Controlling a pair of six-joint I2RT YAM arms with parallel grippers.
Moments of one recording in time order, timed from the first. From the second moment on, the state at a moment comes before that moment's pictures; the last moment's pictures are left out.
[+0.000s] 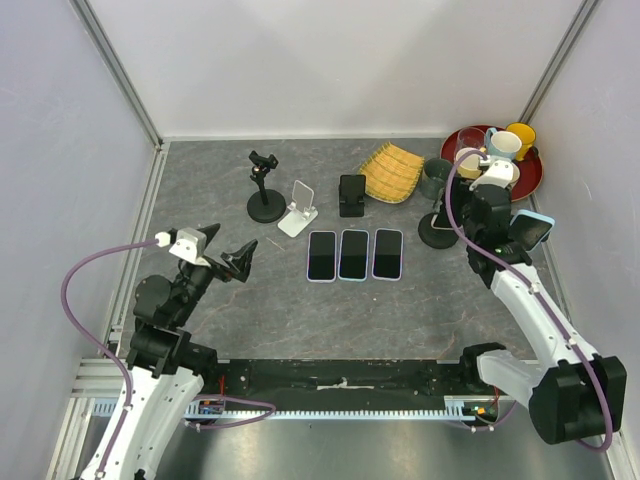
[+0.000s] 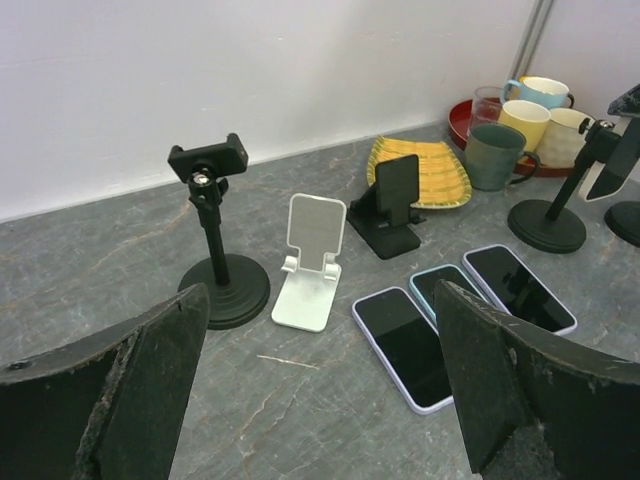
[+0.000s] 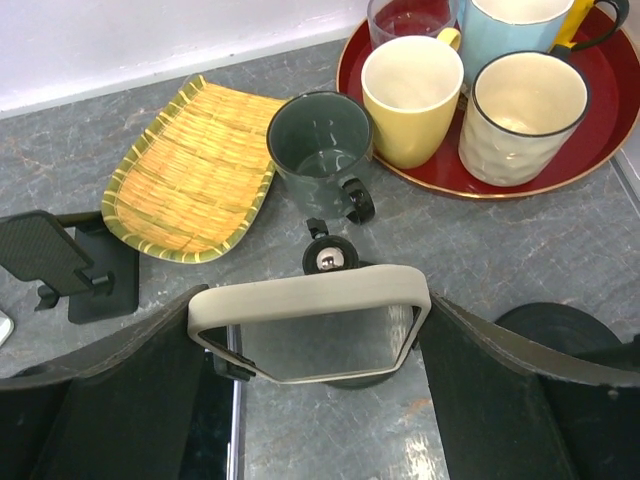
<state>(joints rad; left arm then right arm) -0.28 0.30 0.48 -0.04 0.17 -0.06 0.16 1.07 0.78 0.01 0.28 0.24</state>
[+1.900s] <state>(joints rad) -0.31 0.46 0.47 0.01 0.51 0.02 0.79 0.97 0.82 -0.06 -0.34 0.15</state>
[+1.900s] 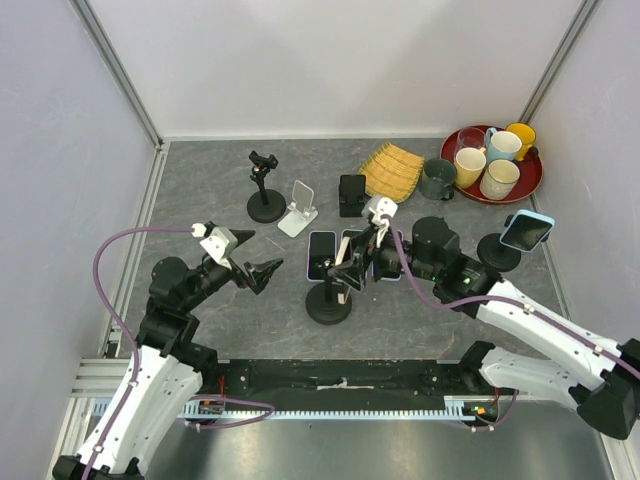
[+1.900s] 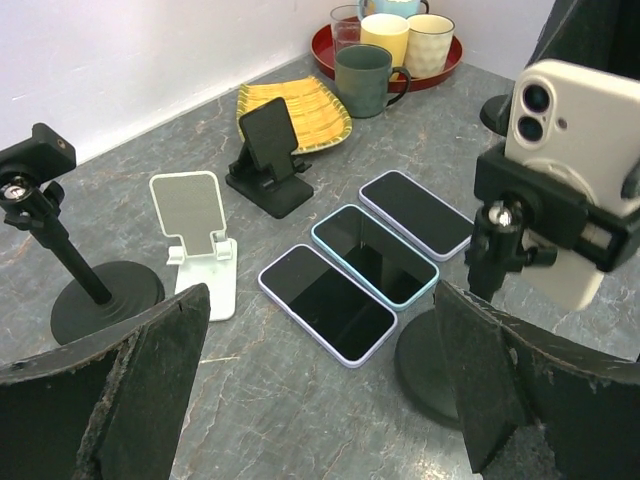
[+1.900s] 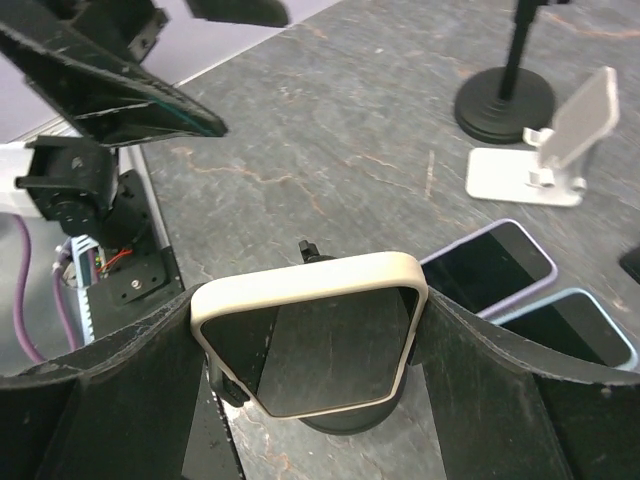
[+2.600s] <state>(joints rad) -0.39 0.62 0.47 -0.03 0.69 0.08 0.88 1.09 0.73 0.17 -0.48 0.06</state>
